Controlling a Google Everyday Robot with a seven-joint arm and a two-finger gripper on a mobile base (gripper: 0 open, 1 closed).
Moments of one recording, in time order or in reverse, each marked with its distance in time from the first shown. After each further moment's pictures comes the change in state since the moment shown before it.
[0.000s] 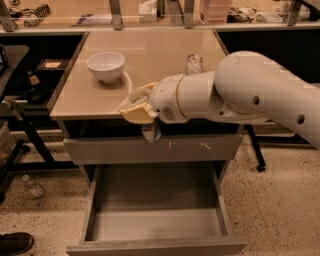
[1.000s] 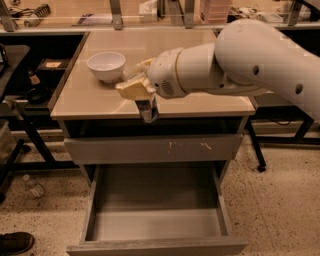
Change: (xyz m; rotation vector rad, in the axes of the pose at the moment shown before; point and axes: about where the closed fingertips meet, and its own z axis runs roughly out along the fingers) arm -0.042 -0.029 -0.004 0.001 -0.033 -0.039
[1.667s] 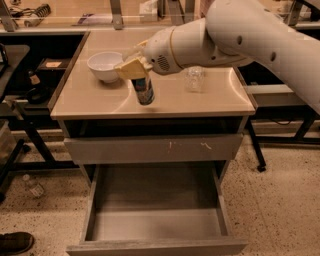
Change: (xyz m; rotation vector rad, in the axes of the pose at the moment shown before) arm -0.023 -0.047 0.022 -0.046 -0.006 -0.009
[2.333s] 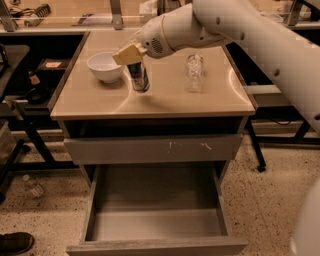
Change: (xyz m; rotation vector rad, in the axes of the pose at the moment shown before) arm -0.005 -0.053 0.036 -0.061 0.023 0.020
